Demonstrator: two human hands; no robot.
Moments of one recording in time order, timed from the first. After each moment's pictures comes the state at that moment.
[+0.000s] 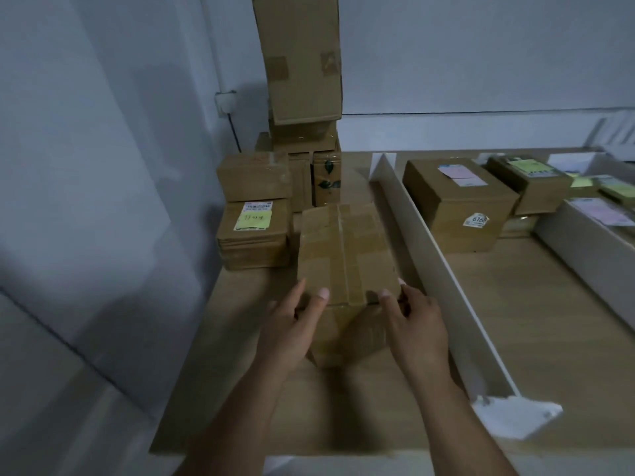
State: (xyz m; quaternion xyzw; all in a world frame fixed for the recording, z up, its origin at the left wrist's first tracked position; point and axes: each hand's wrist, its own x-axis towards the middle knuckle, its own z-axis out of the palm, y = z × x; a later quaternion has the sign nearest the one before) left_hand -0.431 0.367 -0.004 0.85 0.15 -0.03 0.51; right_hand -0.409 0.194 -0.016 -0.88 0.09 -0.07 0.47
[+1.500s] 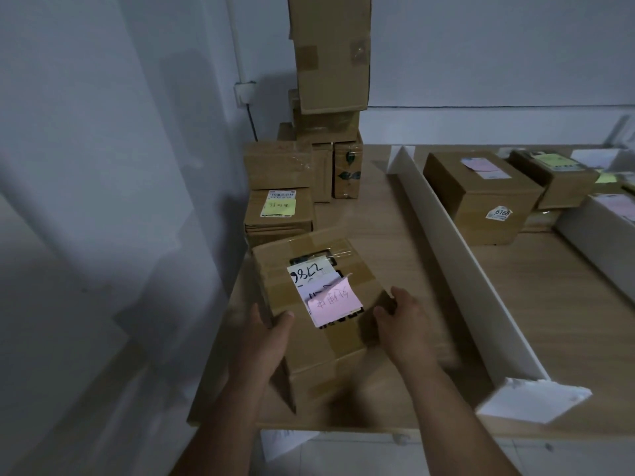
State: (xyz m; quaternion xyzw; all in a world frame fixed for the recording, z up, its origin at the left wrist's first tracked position) left_hand -0.470 0.432 -0.025 0.80 0.29 0.01 0.52; right_hand -0.416 0.248 -0.030 -0.91 0.10 0.00 0.40
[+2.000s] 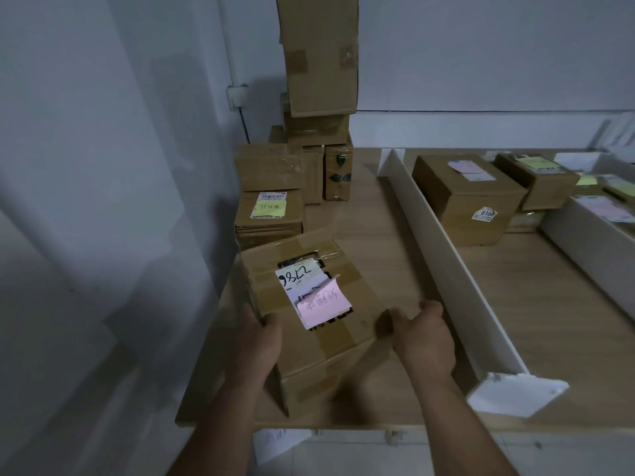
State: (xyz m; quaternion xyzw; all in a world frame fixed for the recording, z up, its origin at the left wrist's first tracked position) left_hand -0.465 0.421 -0.029 0.82 0.29 0.05 0.49; right_hand -0.437 0.218 -0.018 -0.89 0.24 -0.03 0.39
